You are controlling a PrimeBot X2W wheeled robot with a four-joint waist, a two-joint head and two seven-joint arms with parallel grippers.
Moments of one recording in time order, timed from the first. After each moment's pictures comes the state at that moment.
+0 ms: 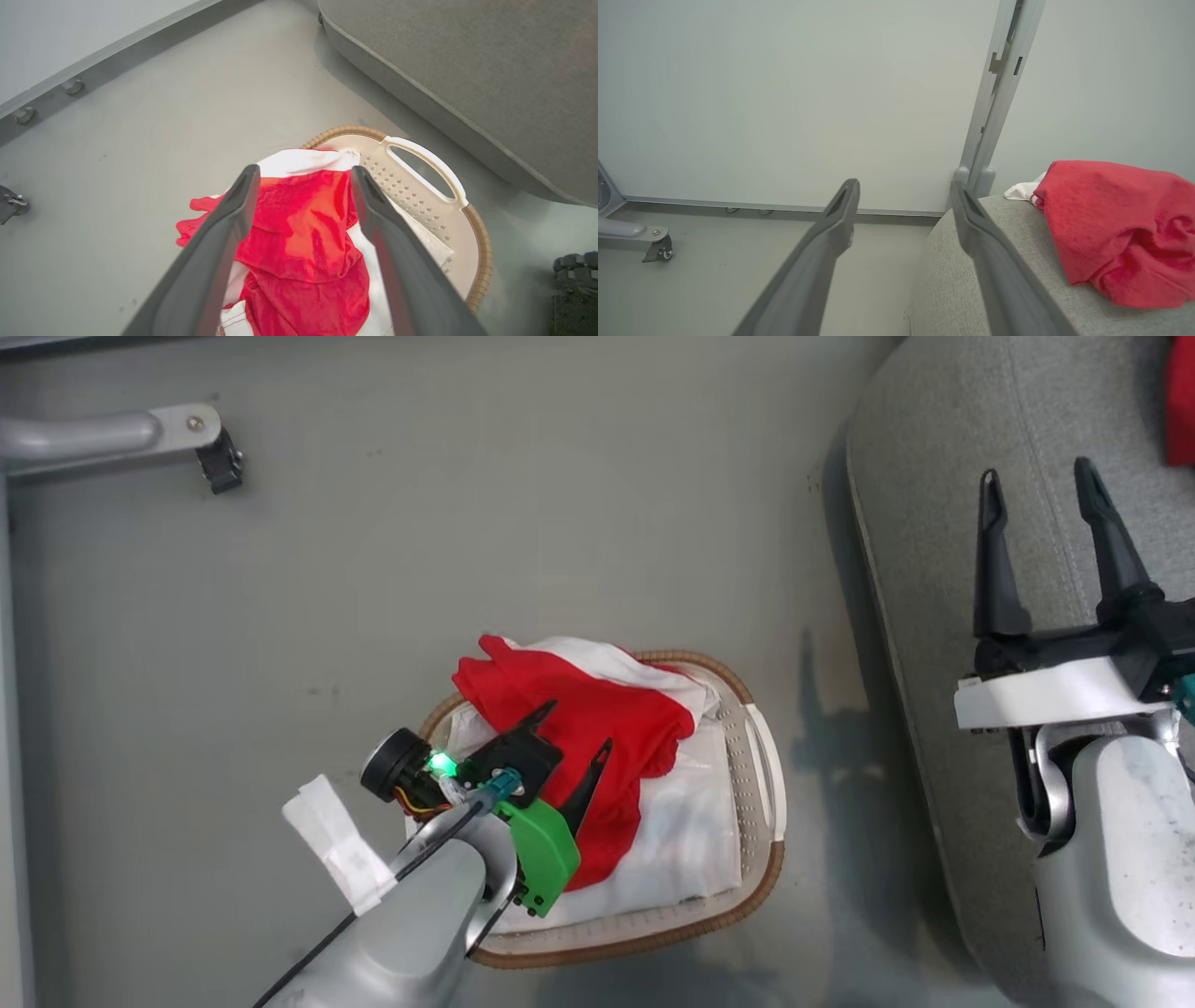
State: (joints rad) left arm -0.62 0.06 -0.81 0.86 -0.30 -0.13 -0.26; right arm -0.40 -0.05 -0.10 0.06 0.00 0.13 -0.26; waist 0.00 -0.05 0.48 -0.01
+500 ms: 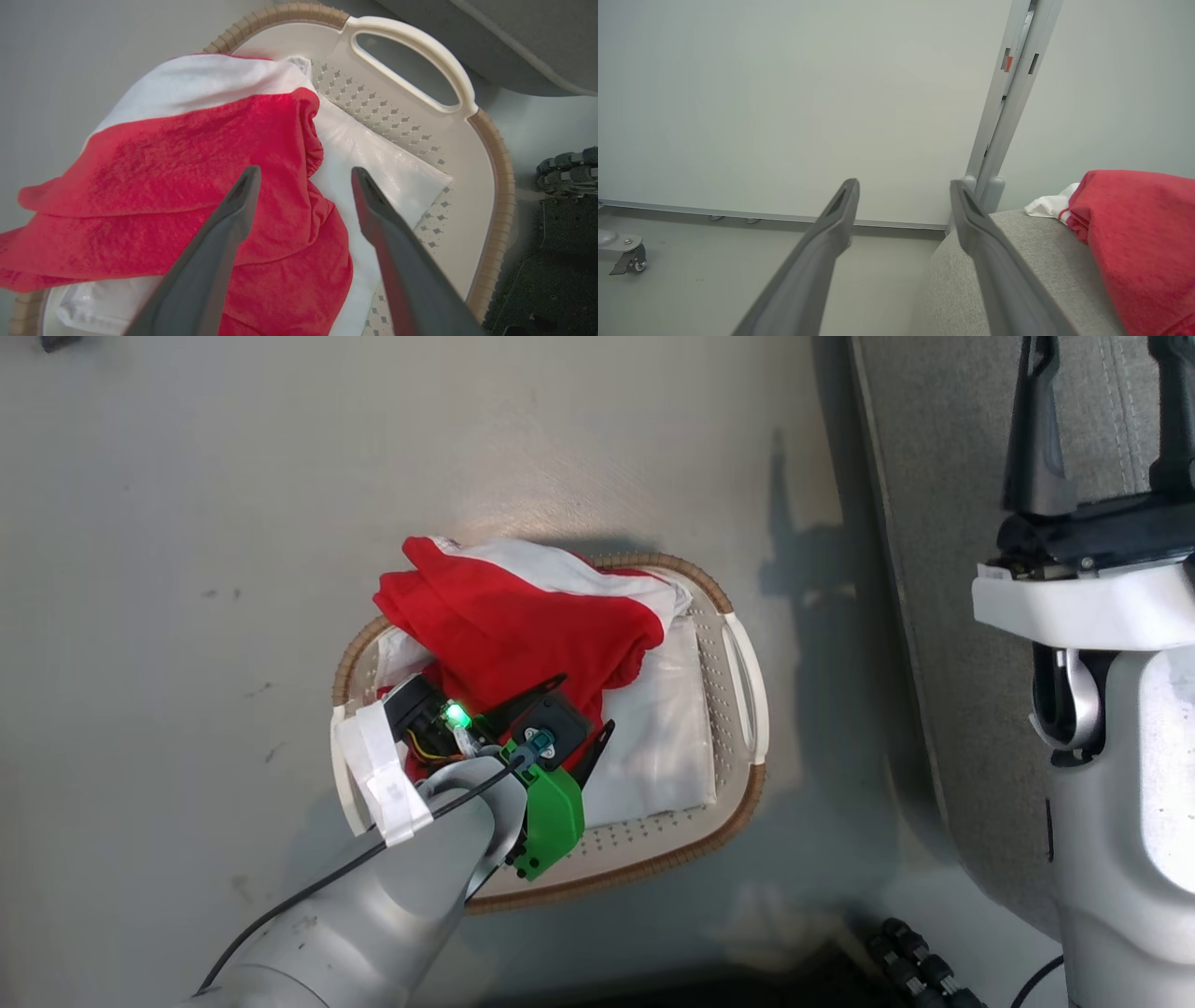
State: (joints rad) left arm -0.81 0.05 -1.09 1.03 -0.39 -0.13 -0.24; right arm -0.56 -0.05 -0.06 -0.09 0.02 0.13 -0.26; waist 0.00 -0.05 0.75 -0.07
